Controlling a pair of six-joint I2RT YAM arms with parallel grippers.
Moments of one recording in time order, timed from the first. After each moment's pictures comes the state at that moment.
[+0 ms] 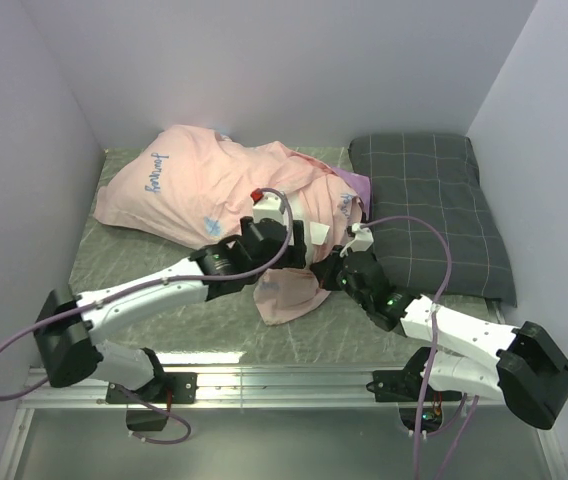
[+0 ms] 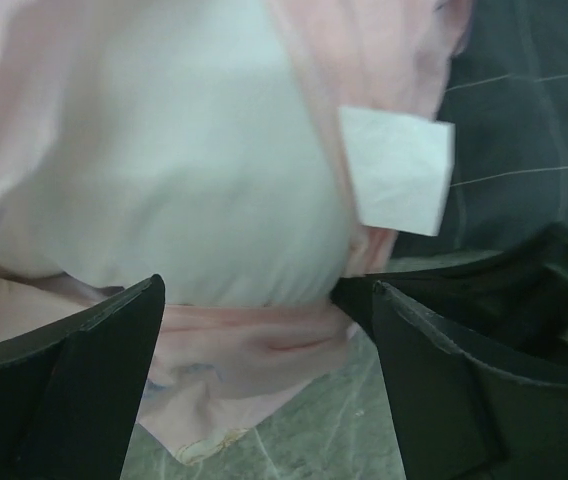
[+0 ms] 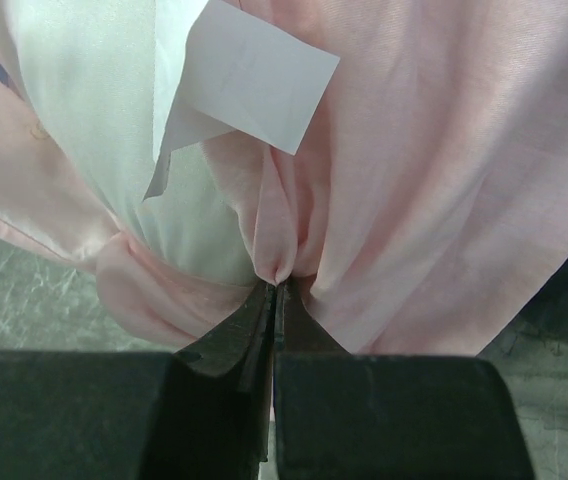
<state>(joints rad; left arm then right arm) -1.00 1.34 1.11 -0.29 -0.46 -0.63 0.78 1.08 0.47 0.20 0.24 0.70</state>
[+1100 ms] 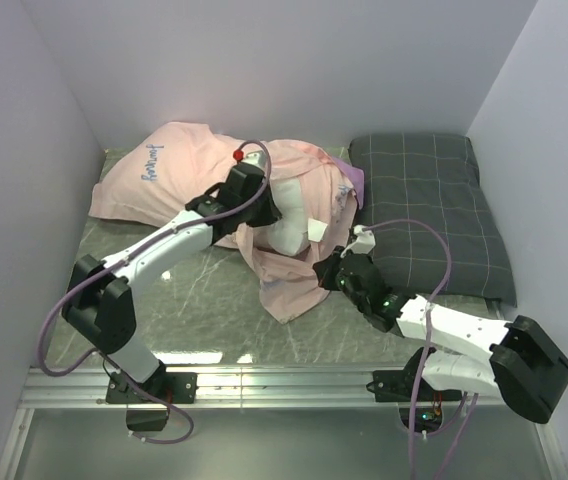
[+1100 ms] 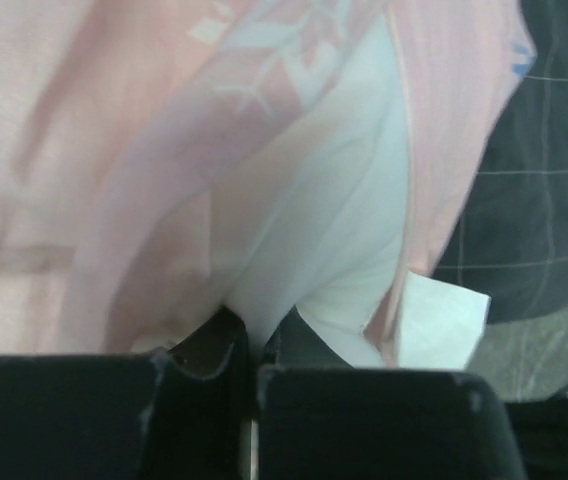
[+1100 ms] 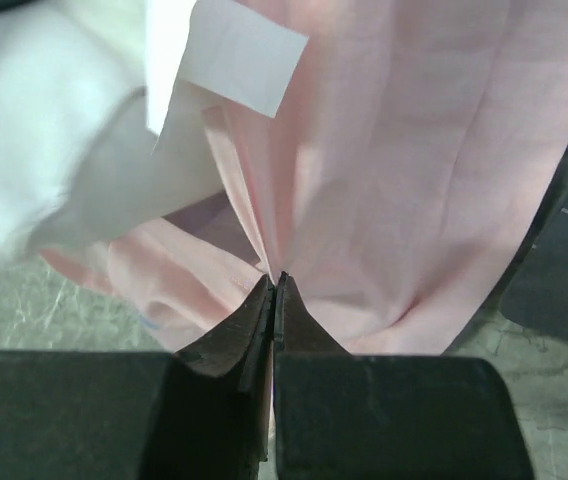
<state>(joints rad) -0.64 1.62 1.33 -0.34 -0.09 -0.67 0.80 1.11 0.45 0.21 0.32 0.74</state>
